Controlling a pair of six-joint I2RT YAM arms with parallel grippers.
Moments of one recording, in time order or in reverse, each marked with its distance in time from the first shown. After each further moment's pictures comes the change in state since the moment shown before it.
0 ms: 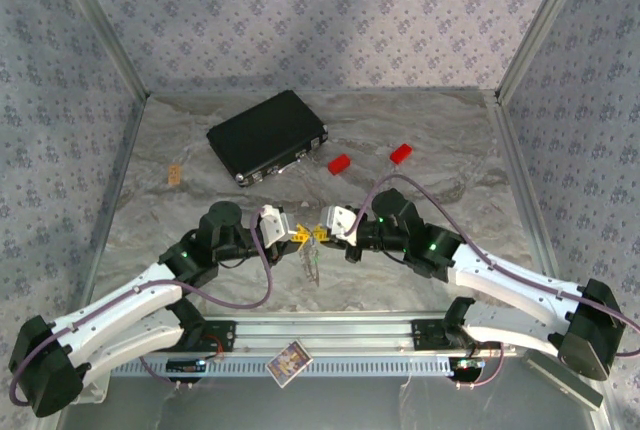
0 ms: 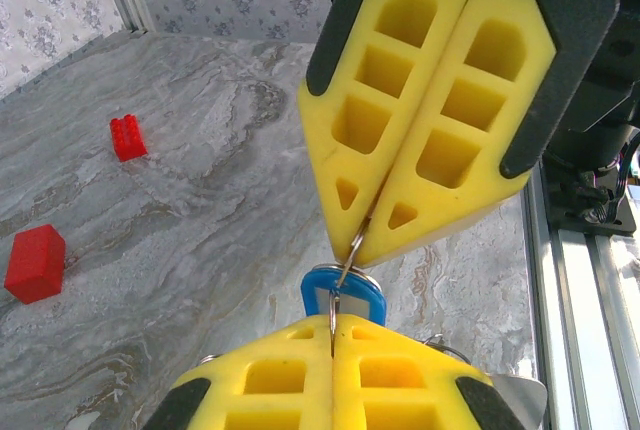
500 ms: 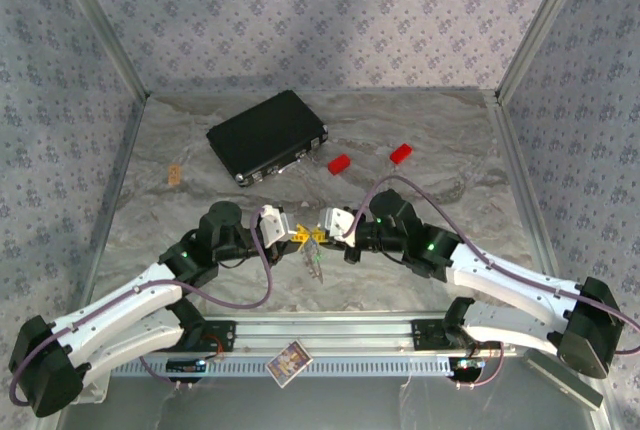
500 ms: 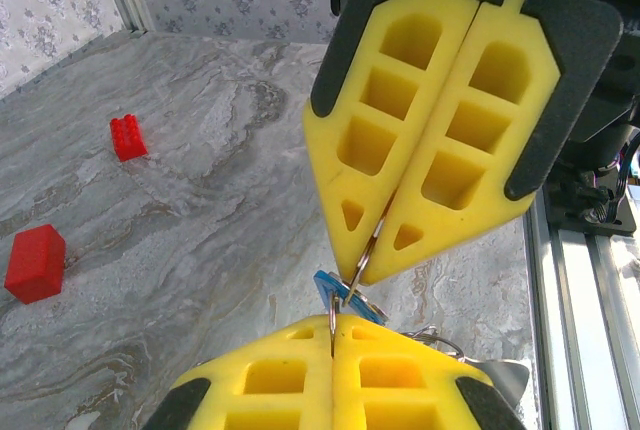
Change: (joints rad) left arm 0.000 0.000 0.000 0.000 0.000 0.000; right arm 0.008 0.011 0.000 0.000 0.007 -0.011
